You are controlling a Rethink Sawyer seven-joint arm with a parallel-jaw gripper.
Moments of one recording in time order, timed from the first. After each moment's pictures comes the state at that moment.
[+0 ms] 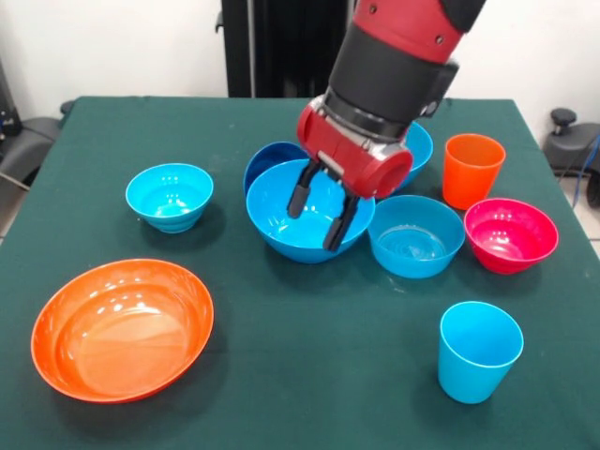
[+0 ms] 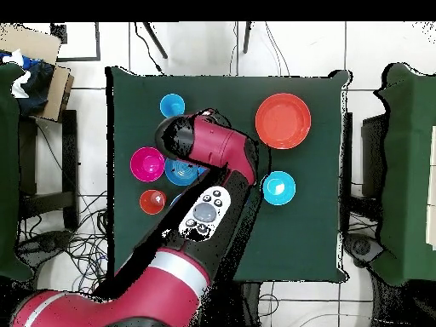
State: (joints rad) arm 0.17 -0.27 -0.57 1.27 0.41 0.47 2.35
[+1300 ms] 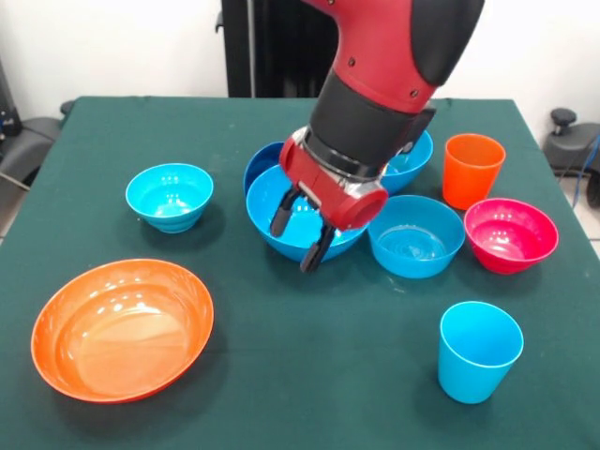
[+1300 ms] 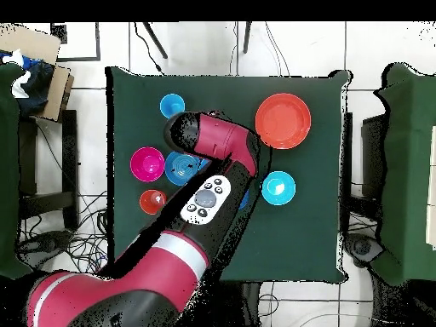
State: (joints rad) arm 0.17 -0.18 -0.63 1.20 0.44 0.55 2.37
